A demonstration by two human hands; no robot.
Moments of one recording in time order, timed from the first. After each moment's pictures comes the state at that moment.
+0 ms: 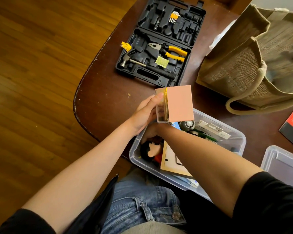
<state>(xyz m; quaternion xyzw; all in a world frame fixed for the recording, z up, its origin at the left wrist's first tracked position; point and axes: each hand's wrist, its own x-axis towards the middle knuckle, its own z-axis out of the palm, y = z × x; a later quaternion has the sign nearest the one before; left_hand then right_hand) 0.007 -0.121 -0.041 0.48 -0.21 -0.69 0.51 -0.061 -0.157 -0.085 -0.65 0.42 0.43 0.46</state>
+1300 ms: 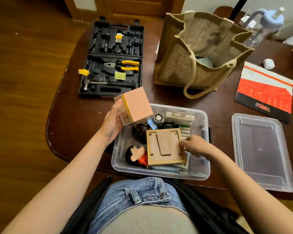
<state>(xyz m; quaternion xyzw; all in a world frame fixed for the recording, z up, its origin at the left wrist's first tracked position) 0.004 -0.116 -0.033 0.49 -0.28 -0.67 0.48 -0.263 -0.106 -0.032 -0.54 0.68 0.12 0.48</state>
